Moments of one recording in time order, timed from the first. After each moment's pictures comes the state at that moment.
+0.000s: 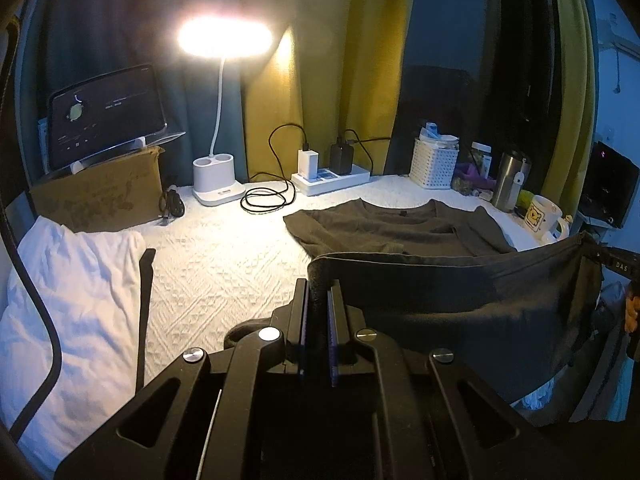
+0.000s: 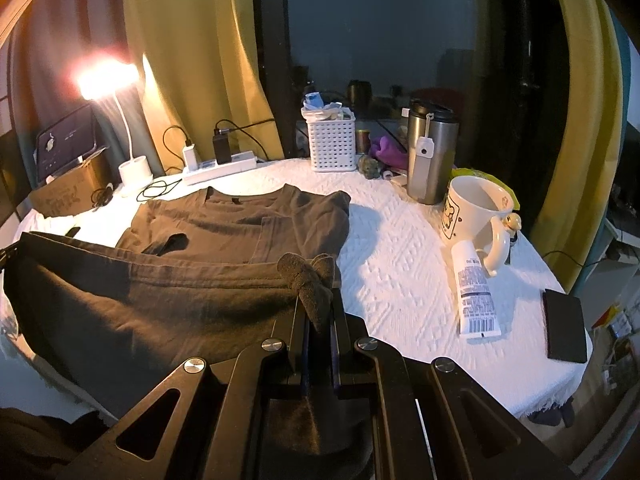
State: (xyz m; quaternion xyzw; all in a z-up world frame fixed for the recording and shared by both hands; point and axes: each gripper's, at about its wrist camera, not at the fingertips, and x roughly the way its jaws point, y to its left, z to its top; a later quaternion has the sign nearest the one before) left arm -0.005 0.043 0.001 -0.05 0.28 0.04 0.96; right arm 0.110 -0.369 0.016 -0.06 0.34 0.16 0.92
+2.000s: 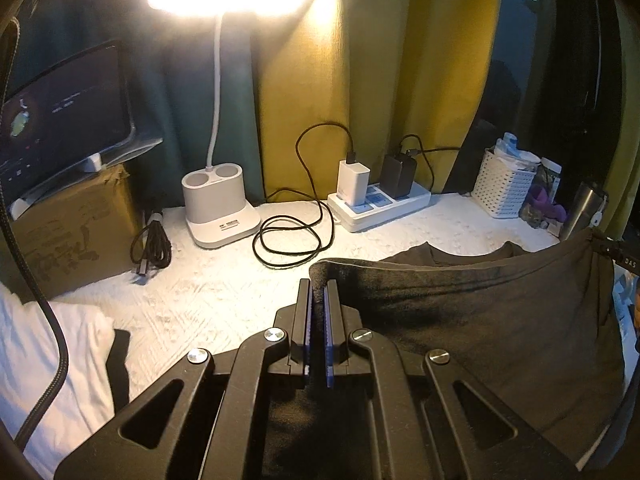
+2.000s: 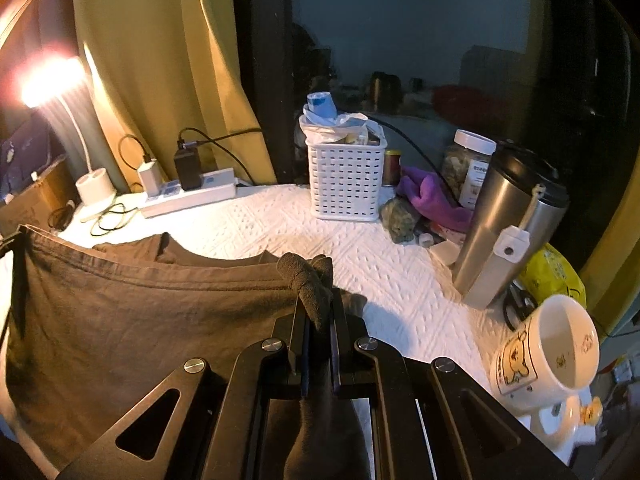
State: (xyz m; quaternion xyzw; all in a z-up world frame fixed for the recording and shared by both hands) left arm 0.166 0.105 -0.009 -0.06 0.32 0.09 0.94; right arm 0.321 -0.300 -0.001 -0.09 0.37 0.18 0.91
